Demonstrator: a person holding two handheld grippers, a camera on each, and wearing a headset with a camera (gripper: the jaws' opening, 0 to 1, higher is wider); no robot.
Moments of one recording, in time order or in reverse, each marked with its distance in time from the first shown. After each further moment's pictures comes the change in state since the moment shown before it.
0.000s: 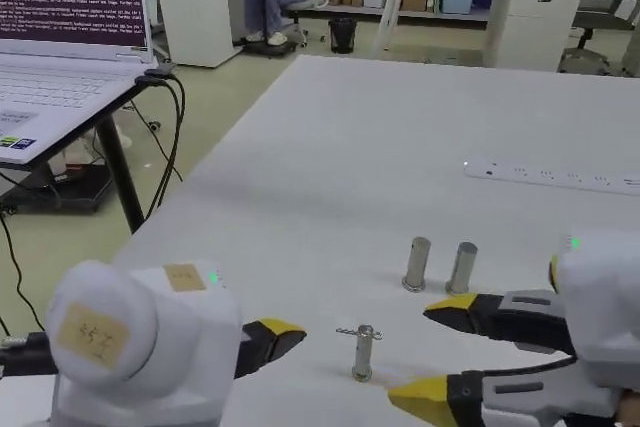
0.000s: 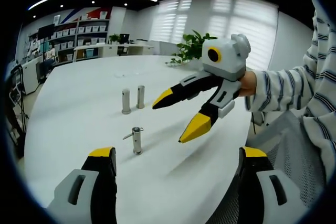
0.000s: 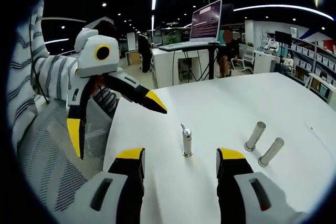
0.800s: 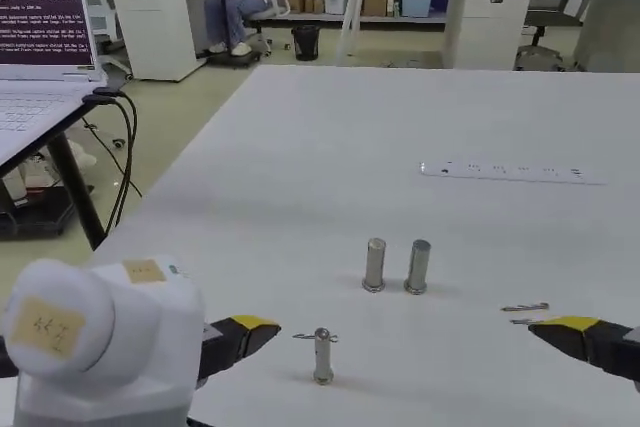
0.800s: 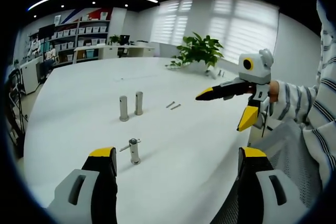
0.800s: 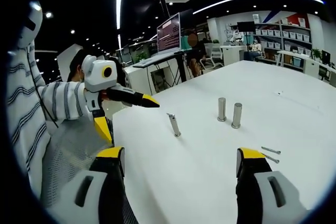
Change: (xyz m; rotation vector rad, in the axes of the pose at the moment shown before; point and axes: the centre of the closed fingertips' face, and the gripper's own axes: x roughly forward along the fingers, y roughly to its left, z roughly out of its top) left arm 0.011 -0.003 0.017 -0.009 -0.012 0.002; right arm -0.088 0.000 -0.026 0.256 -0.094 -0.191
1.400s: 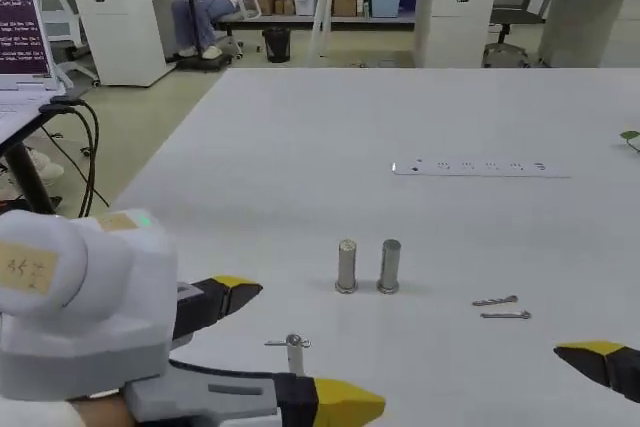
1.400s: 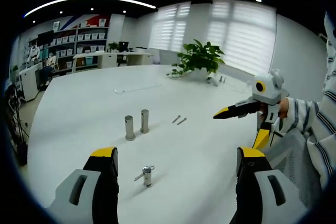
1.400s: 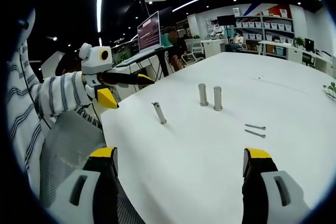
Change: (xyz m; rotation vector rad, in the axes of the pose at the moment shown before) left arm 0.014 0.022 0.041 0.040 -0.043 -0.005; right arm -0.019 -0.017 -0.028 0.087 0.034 -0.126
